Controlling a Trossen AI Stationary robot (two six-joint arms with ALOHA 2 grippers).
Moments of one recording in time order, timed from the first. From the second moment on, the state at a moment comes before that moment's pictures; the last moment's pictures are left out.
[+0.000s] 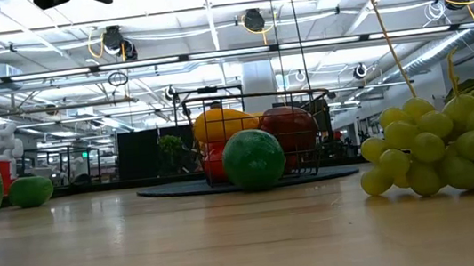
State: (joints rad) left arm -0.23 1.11 1.25 -0.91 -0.36 -0.90; right arm -0.29 1.08 0.96 0.19 -0.84 0.71
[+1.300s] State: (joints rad) left arm -0.23 1.11 1.25 -0.91 -0.31 -0.90; right arm -0.11 1.08 0.96 0.04 -0.13 -0.01
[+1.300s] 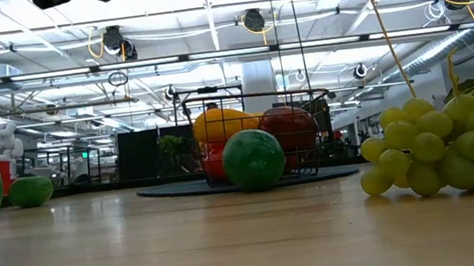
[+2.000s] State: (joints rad) left arm -0.21 1.12 1.25 -0.91 -0.34 -0.82; right arm -0.15 1.18 0.96 -0.23 0.40 0.25
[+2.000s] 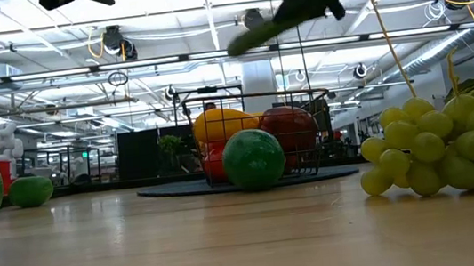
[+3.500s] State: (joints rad) left arm -0.16 1.12 1.25 -0.95 -0.33 -0.85; right arm -0.32 1.27 0.96 -0.16 -0.03 0.58
